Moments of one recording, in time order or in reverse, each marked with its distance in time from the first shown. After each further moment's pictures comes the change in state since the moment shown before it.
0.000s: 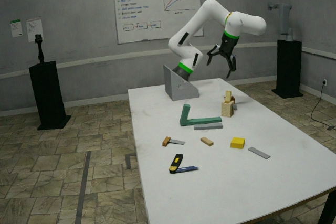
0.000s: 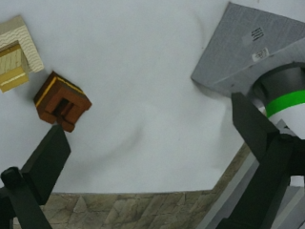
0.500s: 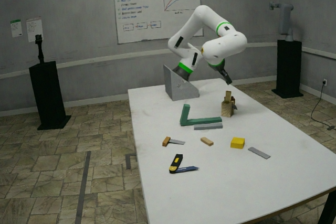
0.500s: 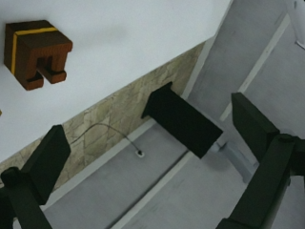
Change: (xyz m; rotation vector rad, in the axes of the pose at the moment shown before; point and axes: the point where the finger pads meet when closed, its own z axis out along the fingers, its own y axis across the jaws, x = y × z) arm -0.019 -0.027 0.032 -0.031 -0.688 0.301
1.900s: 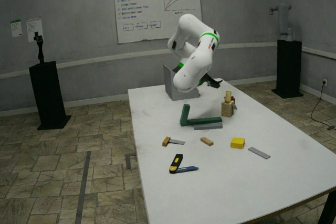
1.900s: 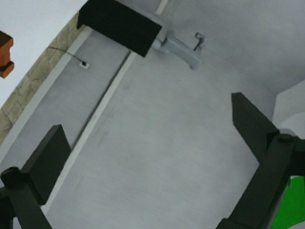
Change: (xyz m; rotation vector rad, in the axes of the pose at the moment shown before) arm 0.035 0.032 -0.044 -0.209 -0.473 0.105
